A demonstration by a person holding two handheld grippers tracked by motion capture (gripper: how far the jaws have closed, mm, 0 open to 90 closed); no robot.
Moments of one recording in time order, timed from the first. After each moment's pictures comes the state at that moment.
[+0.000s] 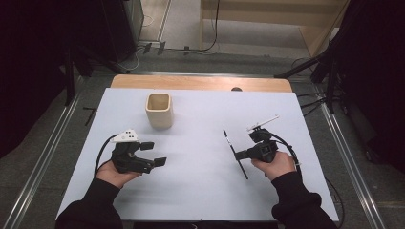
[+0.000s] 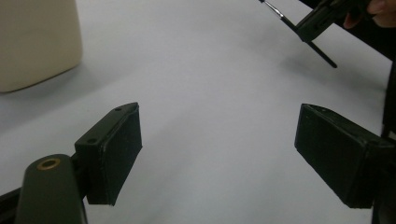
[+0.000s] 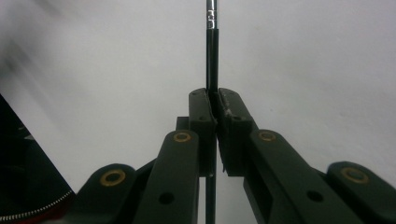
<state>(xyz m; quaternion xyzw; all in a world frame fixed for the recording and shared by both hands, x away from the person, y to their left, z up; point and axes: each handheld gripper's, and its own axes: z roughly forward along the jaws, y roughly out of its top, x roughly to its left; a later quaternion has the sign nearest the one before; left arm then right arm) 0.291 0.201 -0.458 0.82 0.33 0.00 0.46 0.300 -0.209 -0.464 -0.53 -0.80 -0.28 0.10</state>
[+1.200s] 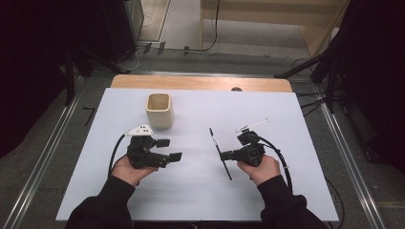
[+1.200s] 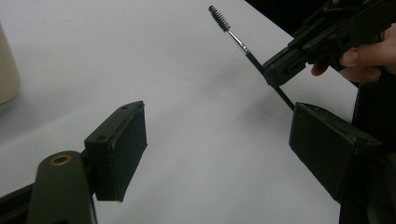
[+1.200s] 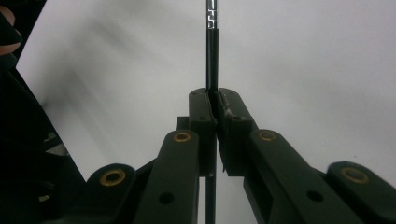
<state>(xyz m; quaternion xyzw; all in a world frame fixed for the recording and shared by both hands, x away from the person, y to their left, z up) 0.296 0.161 -0.449 0.81 0.34 -0.03 0.48 0.290 -0.174 -0.464 -0.50 -0.79 -0.34 0.11</state>
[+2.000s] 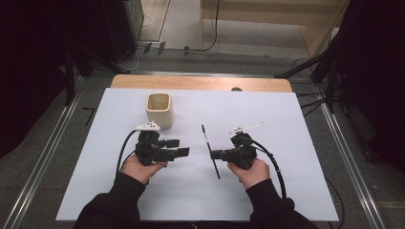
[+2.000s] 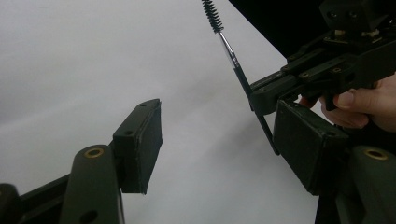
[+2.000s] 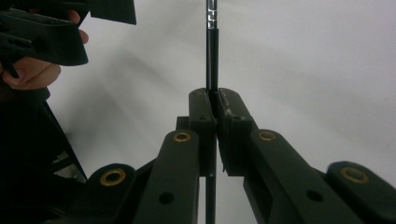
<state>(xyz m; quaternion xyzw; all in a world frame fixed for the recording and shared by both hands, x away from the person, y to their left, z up) 0.303 0.142 -0.450 0.79 0.38 -0.07 0.49 0.281 -0.151 -0.462 -0.50 -0.76 -0.40 0.09</state>
